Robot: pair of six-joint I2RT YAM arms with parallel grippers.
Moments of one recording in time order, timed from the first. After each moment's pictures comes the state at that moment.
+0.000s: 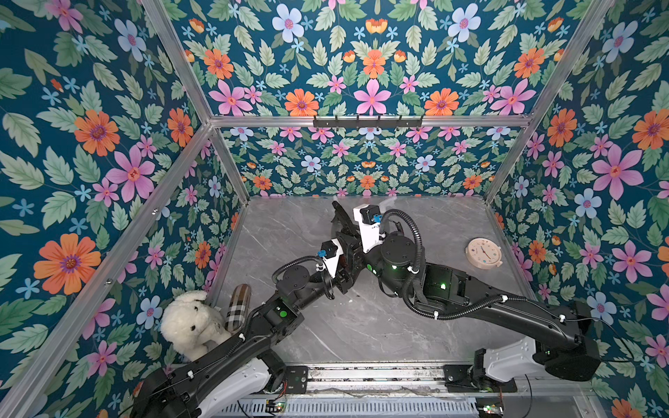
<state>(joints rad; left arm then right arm) -0.79 0.90 0.55 0.42 0.19 -0.12 1.21 1.40 1.44 -0.16 0.48 0.24</state>
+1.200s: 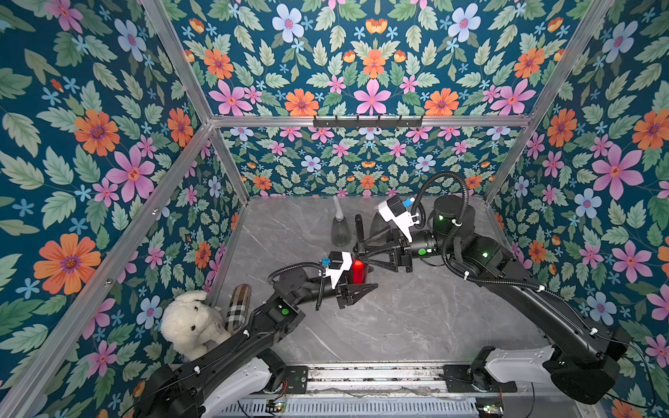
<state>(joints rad) -0.74 0.93 0.53 0.57 0.71 -0.22 0.75 1.29 1.45 -0.34 -0.87 0.24</state>
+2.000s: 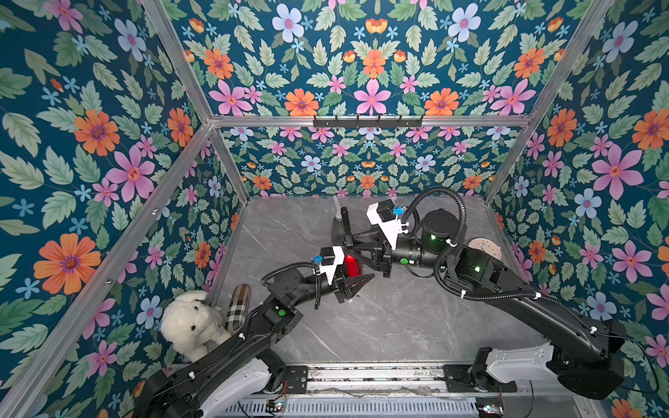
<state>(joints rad) -0.74 0.90 0.54 0.58 0.54 -0.20 1.00 1.30 1.43 -0.23 -0.30 0.17</state>
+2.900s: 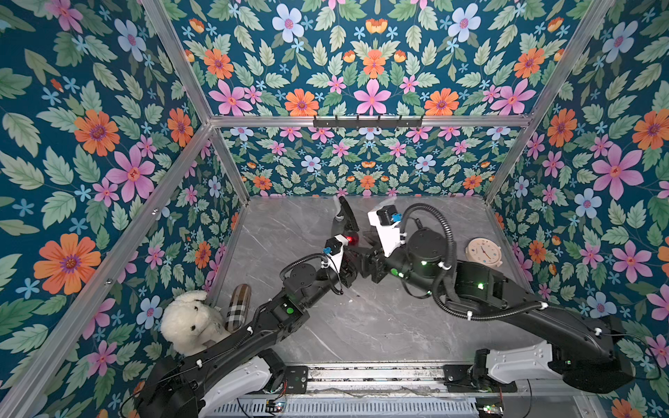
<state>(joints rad) -0.82 0.97 0.56 0.46 0.01 -0.07 1.08 1.25 1.48 -0.41 0.17 0.34</state>
